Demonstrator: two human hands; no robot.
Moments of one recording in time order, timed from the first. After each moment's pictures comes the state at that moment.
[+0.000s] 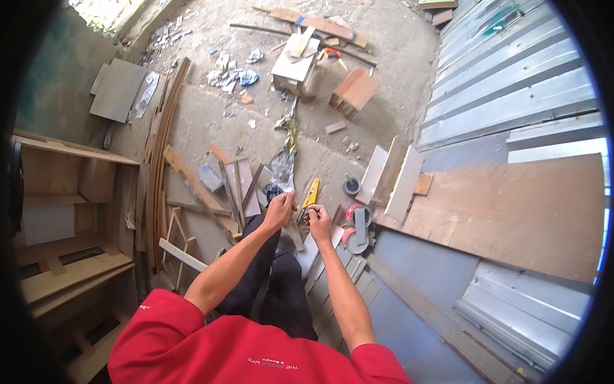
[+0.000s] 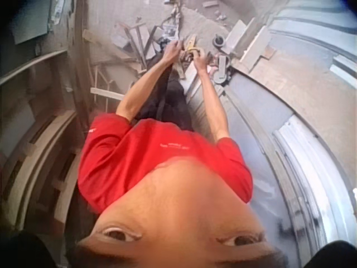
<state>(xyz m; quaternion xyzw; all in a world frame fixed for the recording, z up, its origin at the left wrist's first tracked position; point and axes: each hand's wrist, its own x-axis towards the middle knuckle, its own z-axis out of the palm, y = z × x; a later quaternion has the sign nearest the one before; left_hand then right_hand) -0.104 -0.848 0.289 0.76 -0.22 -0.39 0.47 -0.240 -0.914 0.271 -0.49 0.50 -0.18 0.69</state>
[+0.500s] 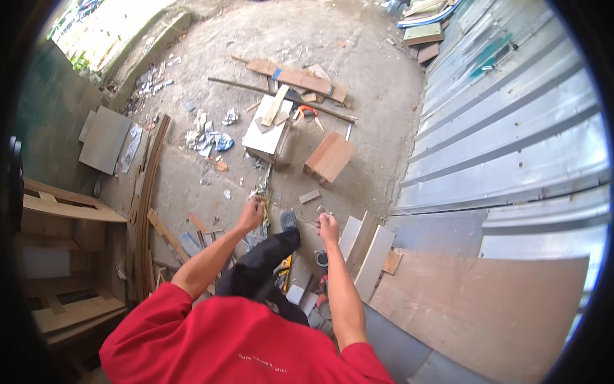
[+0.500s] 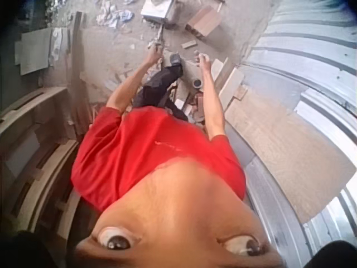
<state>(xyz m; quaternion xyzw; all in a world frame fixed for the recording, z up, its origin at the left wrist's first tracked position) 0.096 -1.138 0.239 0.82 -0.27 -0.28 0.42 -0.137 -1.299 0.240 -0.48 0.55 -0.15 0.67</state>
